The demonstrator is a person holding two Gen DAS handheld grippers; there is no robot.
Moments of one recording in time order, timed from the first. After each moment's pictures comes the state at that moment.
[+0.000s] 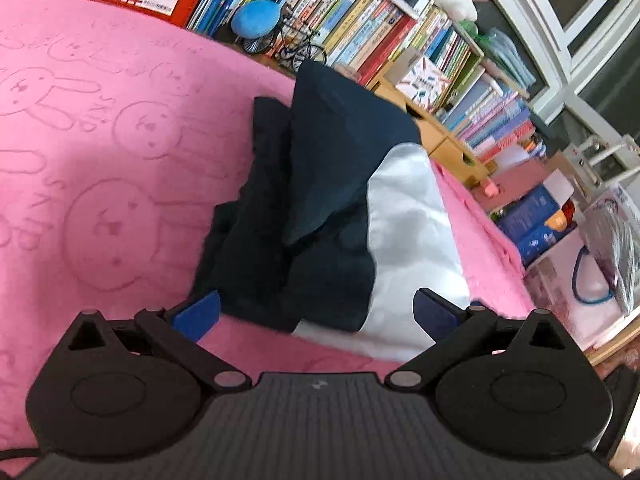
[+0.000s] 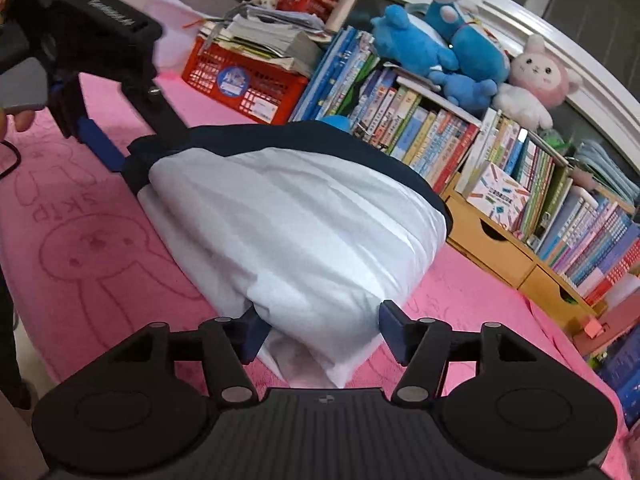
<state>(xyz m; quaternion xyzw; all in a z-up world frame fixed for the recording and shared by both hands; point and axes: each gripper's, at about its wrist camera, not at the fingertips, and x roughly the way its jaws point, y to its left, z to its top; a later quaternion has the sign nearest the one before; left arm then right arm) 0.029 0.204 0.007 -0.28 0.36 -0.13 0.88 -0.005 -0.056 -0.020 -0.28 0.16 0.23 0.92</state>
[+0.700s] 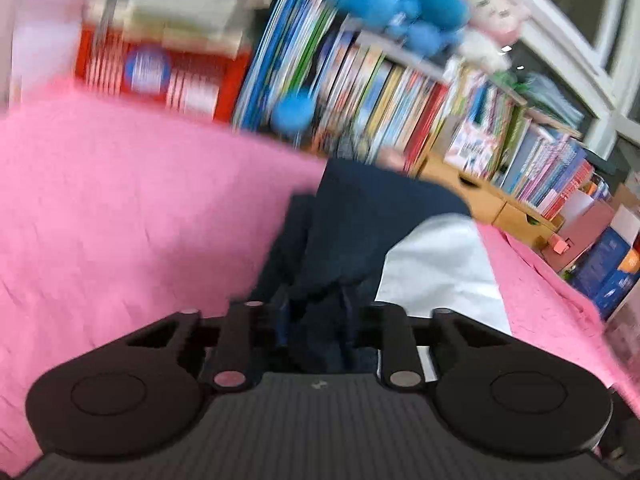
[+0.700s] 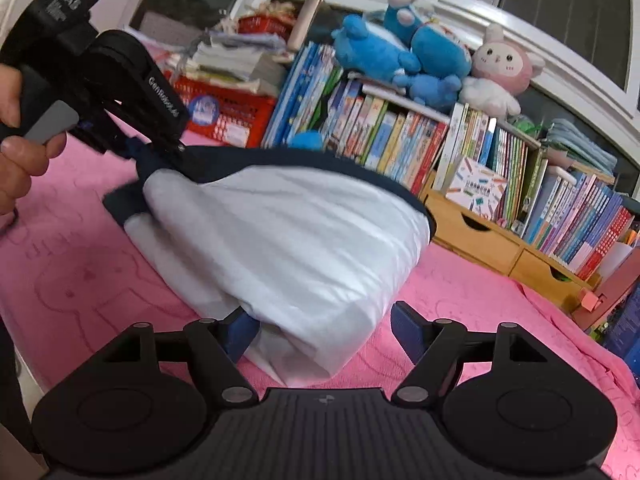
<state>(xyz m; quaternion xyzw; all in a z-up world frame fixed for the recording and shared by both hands) 0.021 0.157 0.033 -0.17 0.25 0.04 0.95 -0.012 -0.068 -0.015 -0.21 0.14 0.22 0.94</state>
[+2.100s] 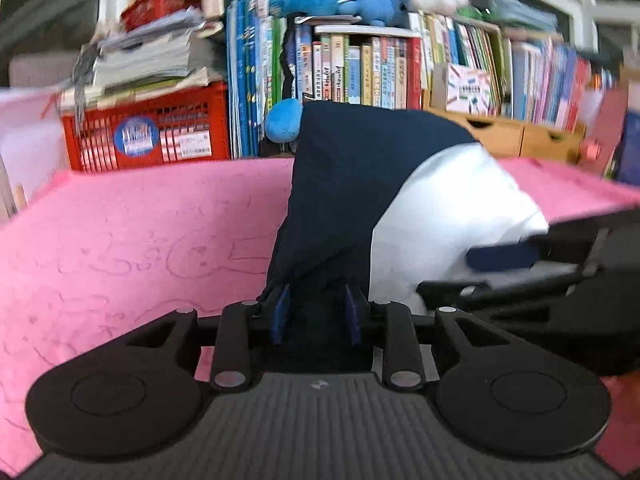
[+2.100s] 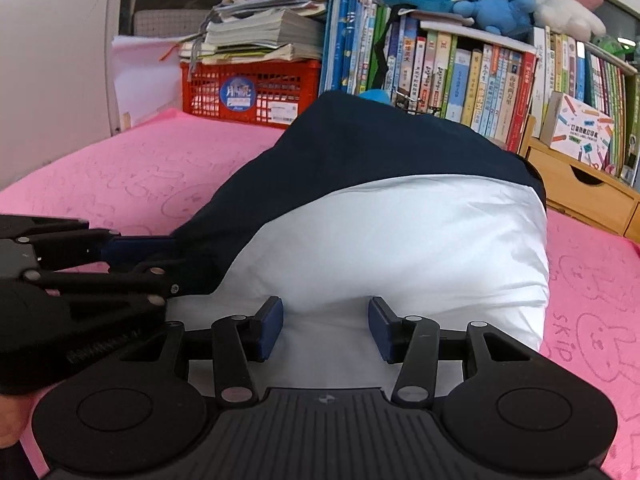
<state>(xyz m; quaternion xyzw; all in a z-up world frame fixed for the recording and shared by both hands) 0.033 0.128 -0.008 0.00 0.25 0.07 0.97 0.088 0.003 0.008 -0.14 0.28 0.31 0.90</state>
